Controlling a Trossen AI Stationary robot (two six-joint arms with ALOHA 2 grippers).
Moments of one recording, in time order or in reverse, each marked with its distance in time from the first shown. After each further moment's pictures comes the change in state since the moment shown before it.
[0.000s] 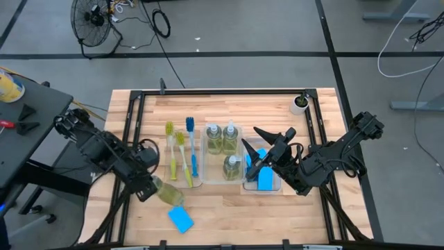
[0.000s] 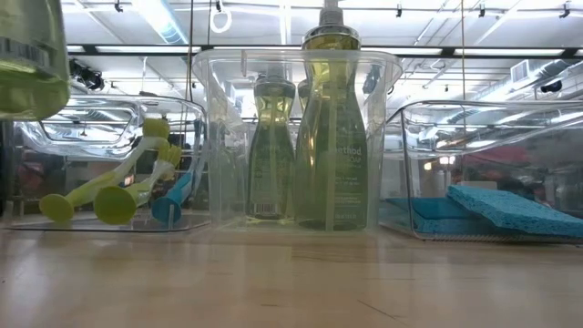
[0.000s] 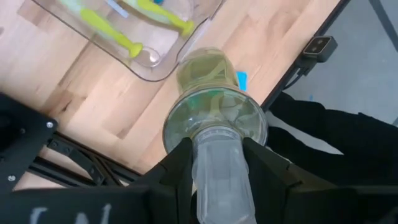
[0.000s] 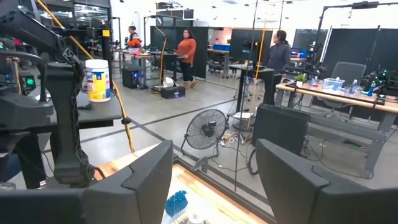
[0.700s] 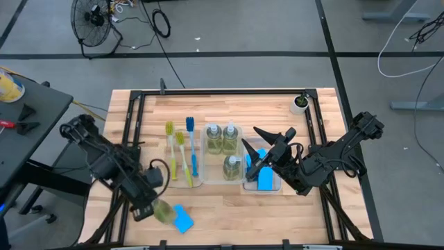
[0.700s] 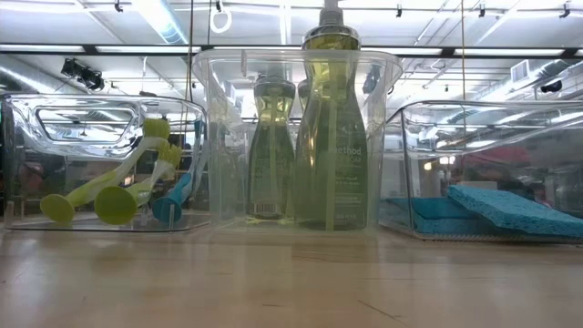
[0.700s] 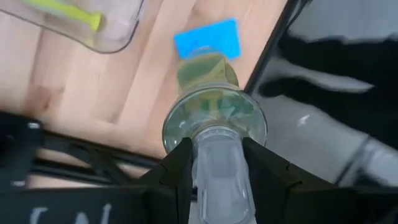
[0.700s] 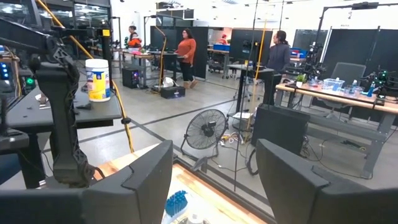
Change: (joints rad) left arm -0.080 0.103 0.001 0.048 0.130 0.159; right arm 0.000 0.000 0.000 0.000 0.000 -0.003
